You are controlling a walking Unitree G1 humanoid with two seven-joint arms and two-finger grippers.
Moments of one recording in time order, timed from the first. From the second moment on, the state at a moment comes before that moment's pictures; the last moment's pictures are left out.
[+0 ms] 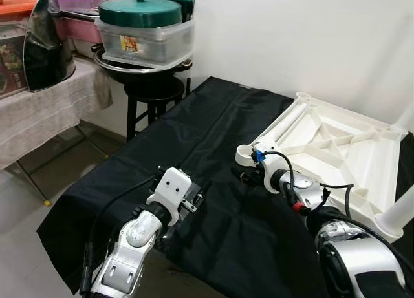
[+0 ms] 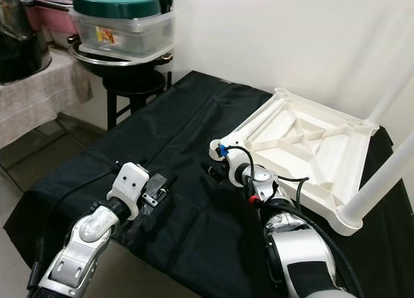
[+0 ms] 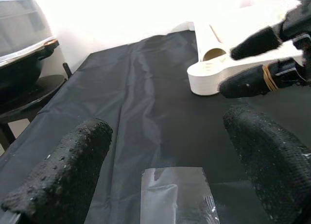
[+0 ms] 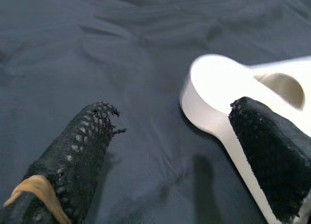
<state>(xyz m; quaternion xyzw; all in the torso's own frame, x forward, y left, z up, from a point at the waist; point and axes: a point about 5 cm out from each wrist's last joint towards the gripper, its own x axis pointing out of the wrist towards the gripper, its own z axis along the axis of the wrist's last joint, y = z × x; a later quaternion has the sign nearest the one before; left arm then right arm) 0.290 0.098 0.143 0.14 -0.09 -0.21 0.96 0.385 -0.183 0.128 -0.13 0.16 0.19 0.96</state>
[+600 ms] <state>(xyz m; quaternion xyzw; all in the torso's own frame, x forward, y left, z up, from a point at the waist) 0.291 0.098 0.143 0.14 -0.09 -0.21 0.96 0.379 -0.214 0.118 -0.13 0.19 0.11 0.97</state>
